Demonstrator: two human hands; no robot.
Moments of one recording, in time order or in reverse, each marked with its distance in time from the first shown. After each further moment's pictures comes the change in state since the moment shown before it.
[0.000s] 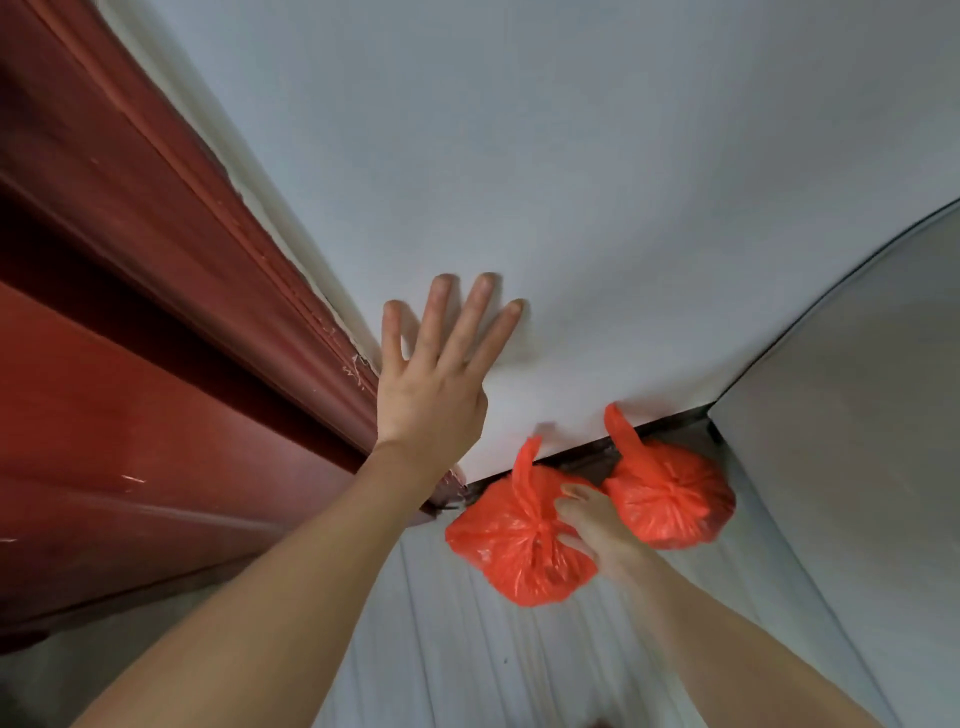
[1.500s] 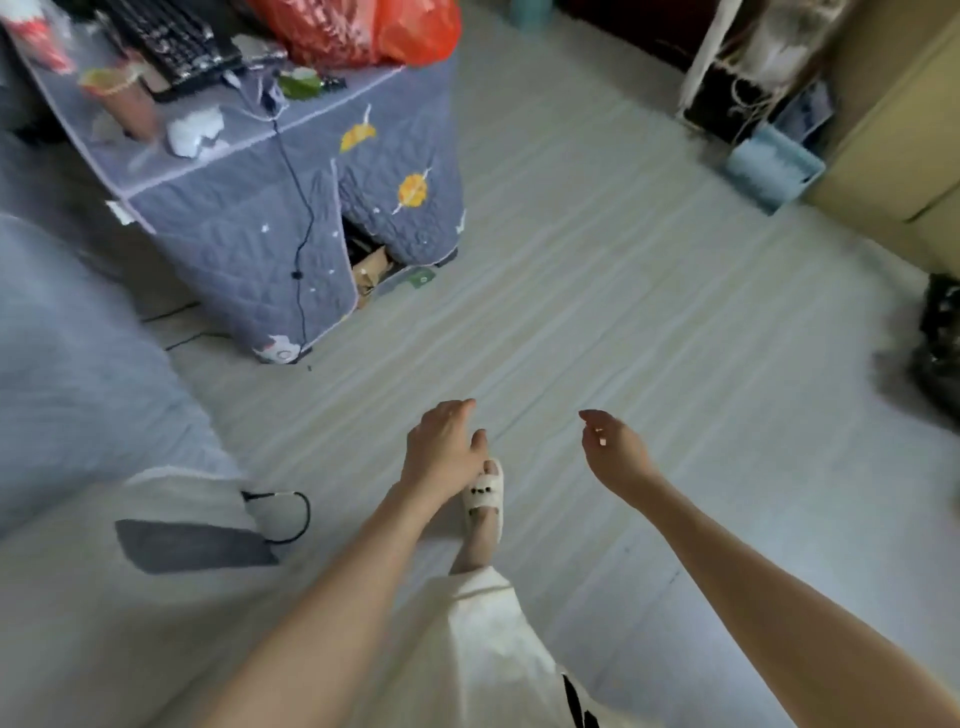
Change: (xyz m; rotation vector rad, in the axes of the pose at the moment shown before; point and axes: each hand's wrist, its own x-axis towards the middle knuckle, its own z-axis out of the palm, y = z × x) left_hand -0.578 0.684 -0.875 -0.696 -0.652 1.767; right_hand -0.923 0.768 -0.448 0.767 1.429 0.331
